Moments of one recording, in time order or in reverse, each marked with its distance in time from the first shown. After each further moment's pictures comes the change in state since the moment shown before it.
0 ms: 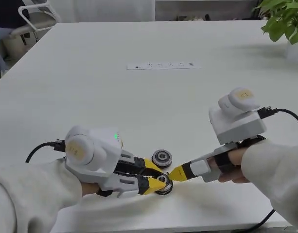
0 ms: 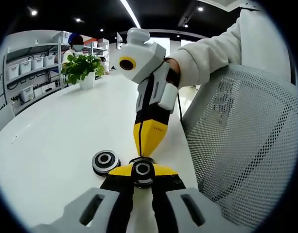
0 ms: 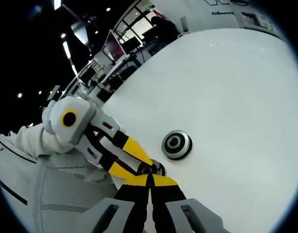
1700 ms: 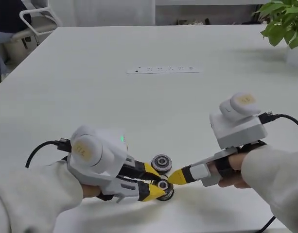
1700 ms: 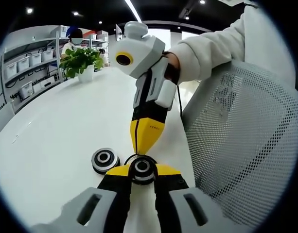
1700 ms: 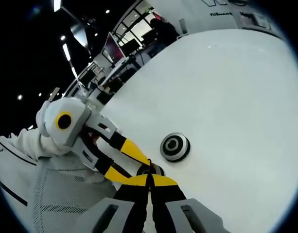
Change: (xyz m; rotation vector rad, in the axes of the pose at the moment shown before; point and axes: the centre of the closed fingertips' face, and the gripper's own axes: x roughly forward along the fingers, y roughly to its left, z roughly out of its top) left arm -0.002 -0.001 -0.001 -0.001 0.097 0.000; right arm -0.001 -0.003 0.004 0.008 -0.020 -0.004
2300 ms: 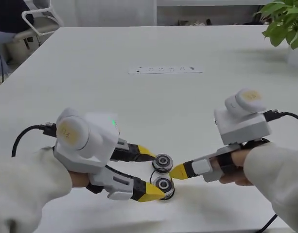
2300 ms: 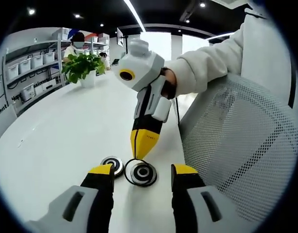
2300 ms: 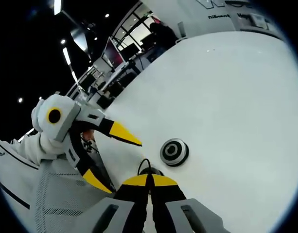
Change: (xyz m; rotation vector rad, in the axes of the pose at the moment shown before) left arm -0.028 0.002 0.025 0.013 -0.031 0.017; right arm -0.006 0.001 0.009 0.010 -0.043 0.001
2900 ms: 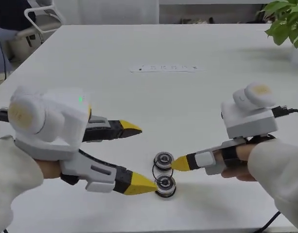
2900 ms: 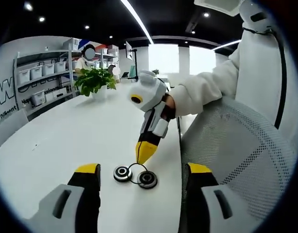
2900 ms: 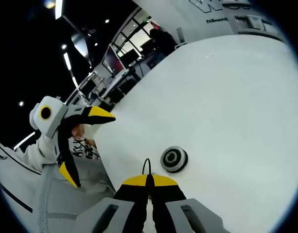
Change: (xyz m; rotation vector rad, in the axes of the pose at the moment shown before) left arm -0.051 0.003 0.027 -0.057 -0.123 0.084; right arm -0.006 0.003 0.011 0.008 -0.058 0.004
